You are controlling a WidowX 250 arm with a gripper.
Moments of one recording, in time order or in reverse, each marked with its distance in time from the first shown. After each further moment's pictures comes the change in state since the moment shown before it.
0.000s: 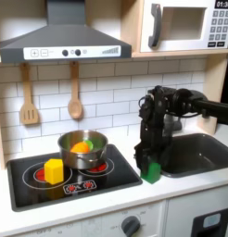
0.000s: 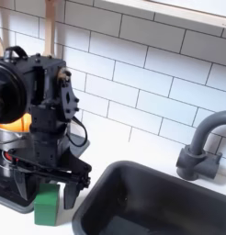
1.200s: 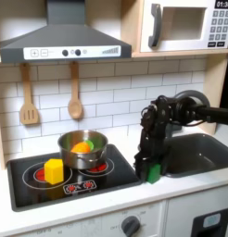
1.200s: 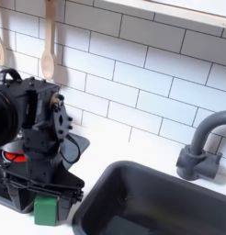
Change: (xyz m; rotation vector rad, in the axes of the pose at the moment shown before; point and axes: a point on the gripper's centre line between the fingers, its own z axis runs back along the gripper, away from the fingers) arm -0.005 0.006 -0.016 0.028 -0.064 0.023
